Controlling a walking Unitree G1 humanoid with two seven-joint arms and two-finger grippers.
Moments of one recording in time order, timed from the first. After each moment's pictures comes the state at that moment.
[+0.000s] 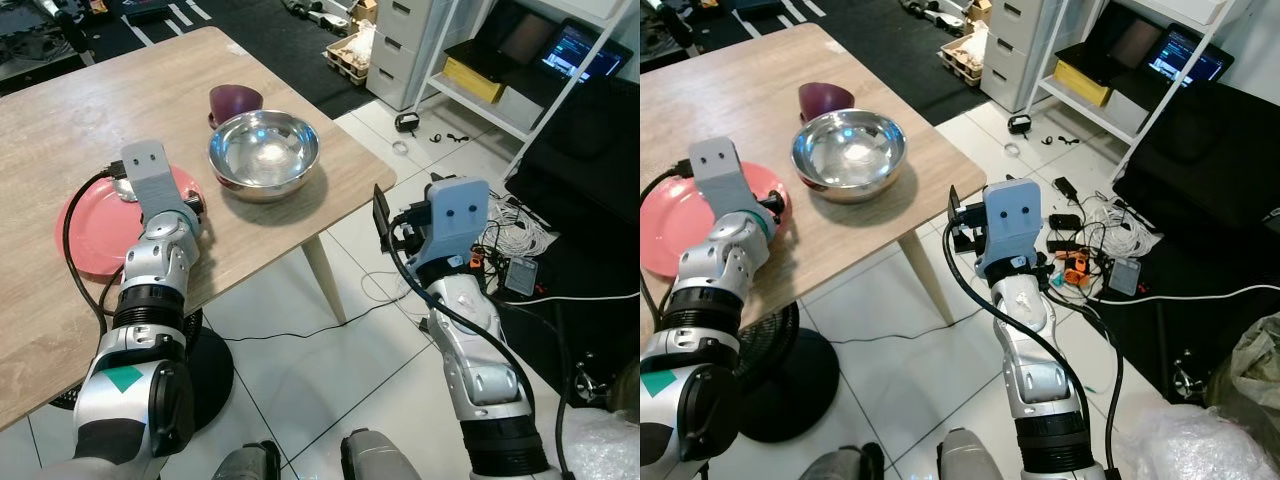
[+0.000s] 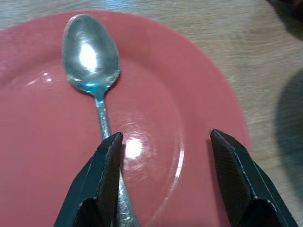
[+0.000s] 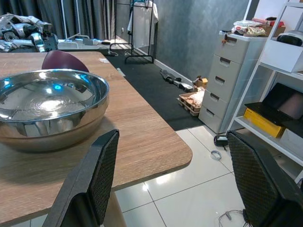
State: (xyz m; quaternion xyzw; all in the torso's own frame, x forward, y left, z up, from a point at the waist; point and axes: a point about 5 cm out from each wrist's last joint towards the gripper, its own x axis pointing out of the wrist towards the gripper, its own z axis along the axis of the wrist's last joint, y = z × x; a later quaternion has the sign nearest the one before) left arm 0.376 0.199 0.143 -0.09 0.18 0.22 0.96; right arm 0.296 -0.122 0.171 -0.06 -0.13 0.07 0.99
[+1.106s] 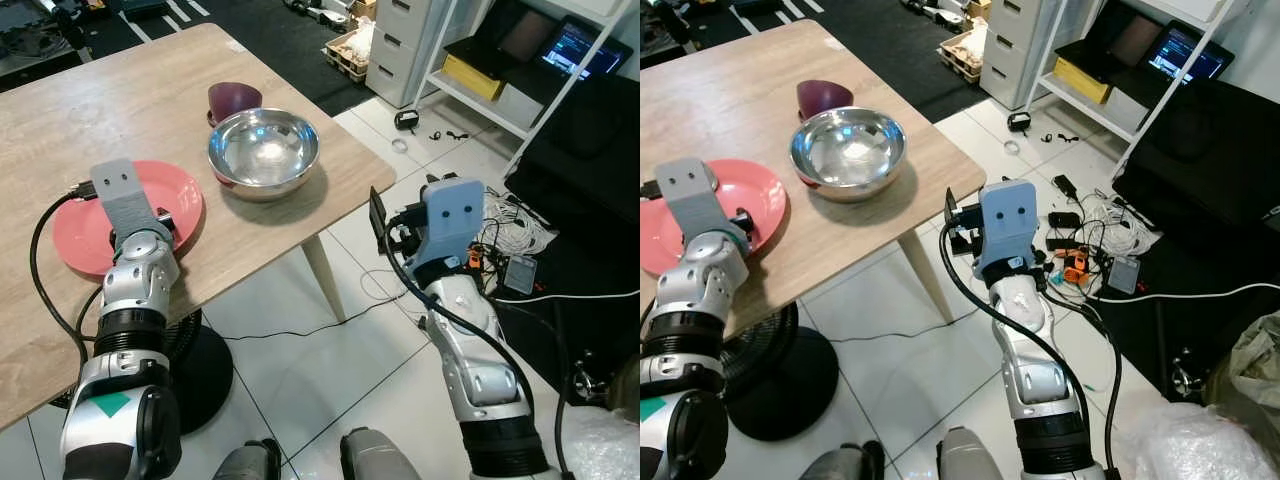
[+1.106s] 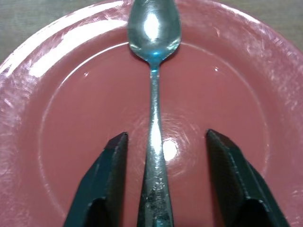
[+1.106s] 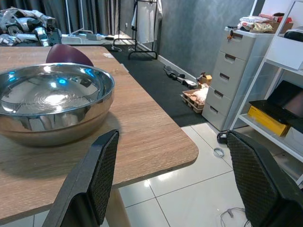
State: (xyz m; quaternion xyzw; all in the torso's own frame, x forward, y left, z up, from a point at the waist) left arm 0.357 0.226 0.131 -0.09 0.18 0.26 0.94; right arm 0.296 -0.120 0.169 -0.06 -0.12 0.07 0.99
